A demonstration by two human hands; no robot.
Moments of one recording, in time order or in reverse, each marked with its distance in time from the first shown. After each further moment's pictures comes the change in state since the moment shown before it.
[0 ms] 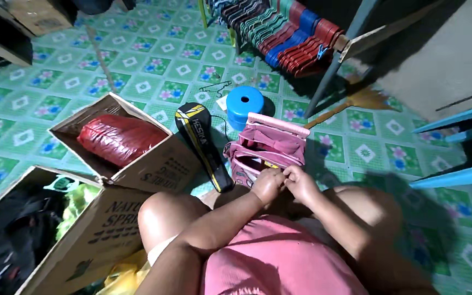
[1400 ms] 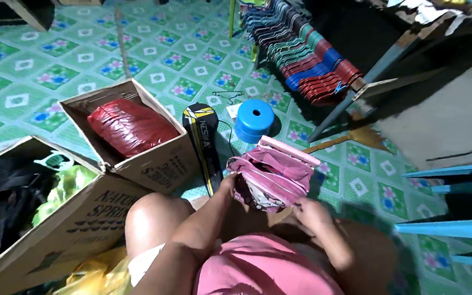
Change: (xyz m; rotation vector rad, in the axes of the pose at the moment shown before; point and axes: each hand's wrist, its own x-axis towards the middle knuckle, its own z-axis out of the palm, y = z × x) left_hand -0.034 -0.150 0.014 -1.328 0.522 -1.286; right_hand 0.005 0.015 -0.006 -0.600 0.003 0.118
